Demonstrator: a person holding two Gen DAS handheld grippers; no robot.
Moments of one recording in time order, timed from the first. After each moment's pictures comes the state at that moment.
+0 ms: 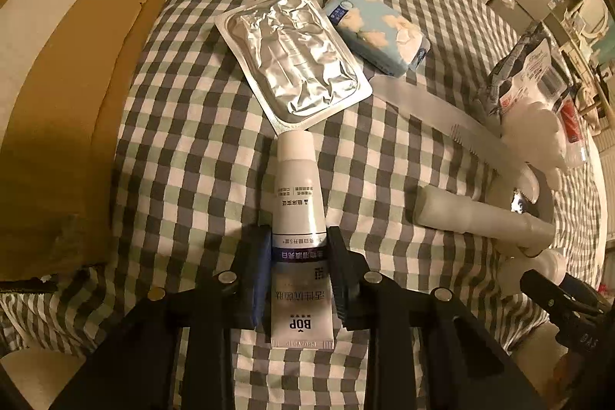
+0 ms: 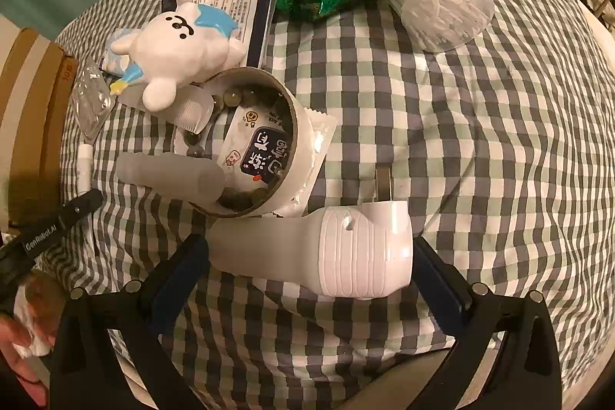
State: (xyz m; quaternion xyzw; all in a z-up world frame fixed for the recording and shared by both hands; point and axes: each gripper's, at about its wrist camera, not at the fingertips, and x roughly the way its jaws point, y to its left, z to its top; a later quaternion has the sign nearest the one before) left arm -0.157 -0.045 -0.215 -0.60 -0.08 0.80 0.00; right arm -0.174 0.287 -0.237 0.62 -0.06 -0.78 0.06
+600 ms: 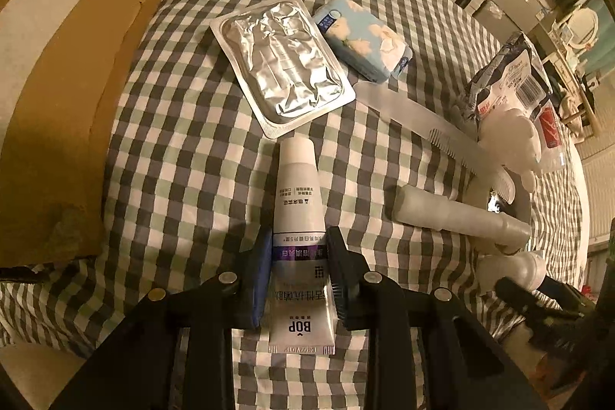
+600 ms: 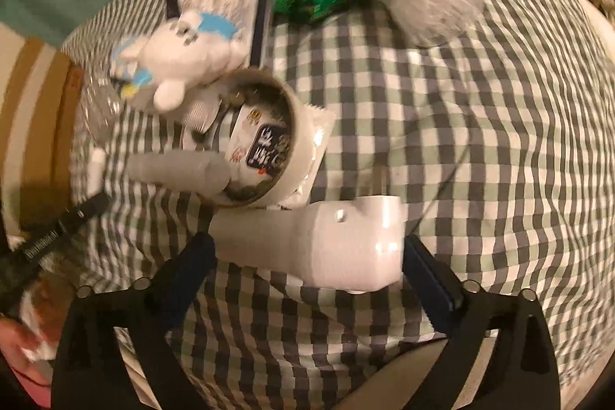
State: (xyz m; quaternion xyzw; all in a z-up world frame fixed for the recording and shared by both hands) left arm -0.131 -0.073 -0.203 -0.59 -0.10 0.80 0.03; right arm -0.157 0.306 -0.226 0.63 -0.04 -0.77 0.06
